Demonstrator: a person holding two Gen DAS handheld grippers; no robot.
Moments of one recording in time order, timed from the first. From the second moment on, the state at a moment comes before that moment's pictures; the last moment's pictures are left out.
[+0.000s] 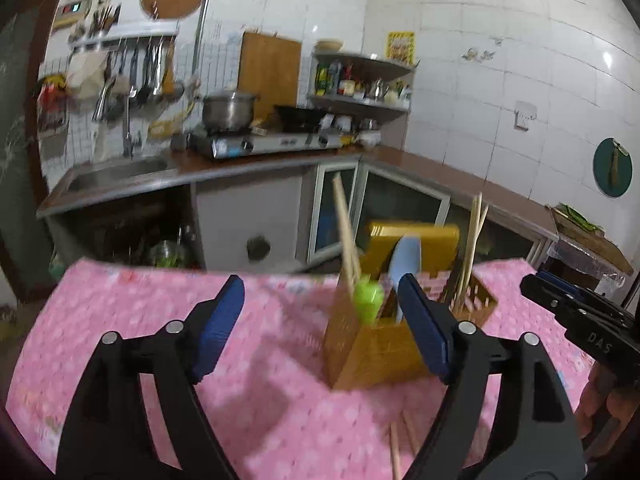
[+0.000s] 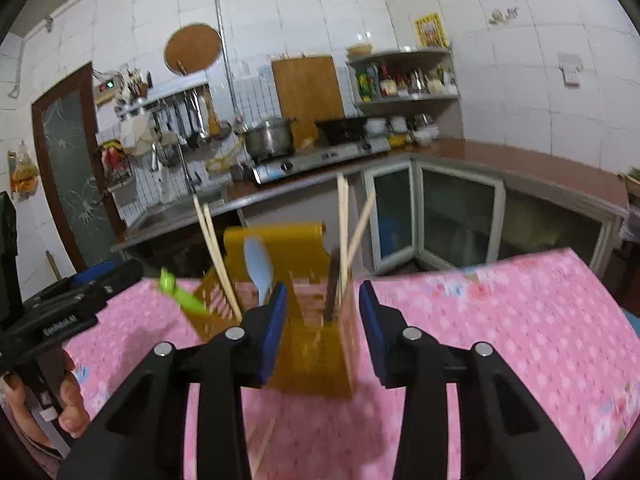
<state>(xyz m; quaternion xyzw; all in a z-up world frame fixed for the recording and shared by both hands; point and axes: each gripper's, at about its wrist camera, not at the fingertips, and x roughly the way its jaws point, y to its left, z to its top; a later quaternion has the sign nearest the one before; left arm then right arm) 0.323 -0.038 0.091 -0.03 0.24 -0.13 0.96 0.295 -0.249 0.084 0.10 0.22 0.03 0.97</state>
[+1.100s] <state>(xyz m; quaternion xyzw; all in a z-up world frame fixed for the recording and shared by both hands) 0.272 0.020 -0.012 0.02 0.38 -0.08 0.92 0.289 -0.154 -0.038 0.06 0.45 -0.01 0.89</state>
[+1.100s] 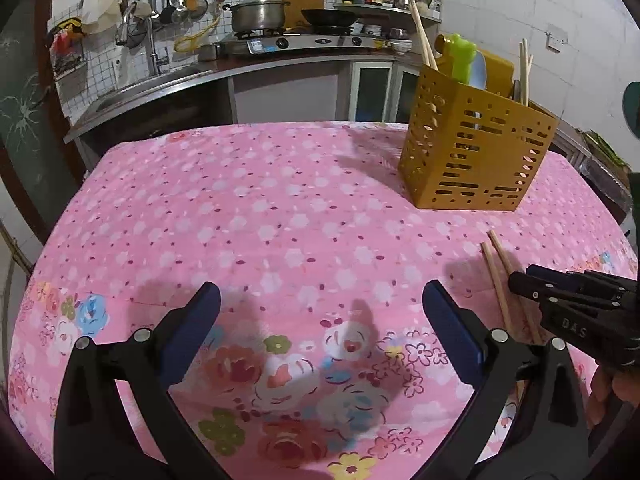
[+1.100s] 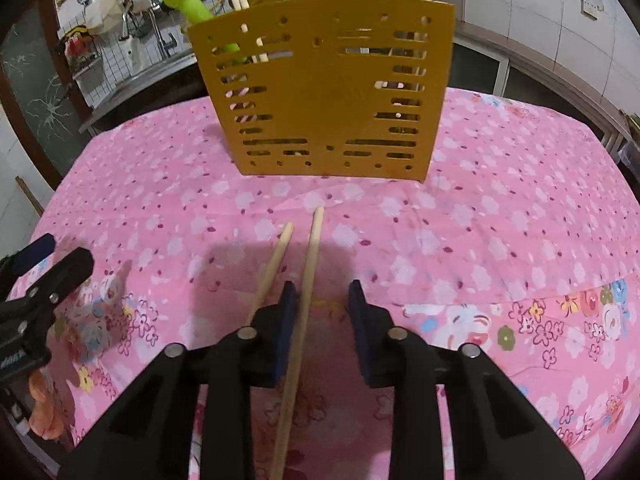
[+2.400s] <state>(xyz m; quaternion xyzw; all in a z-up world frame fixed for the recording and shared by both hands) 0.298 -0.126 -0.044 0.05 0.51 -0.14 0.85 0.267 -0.277 -0.036 0.11 0.46 -0.05 0.88</state>
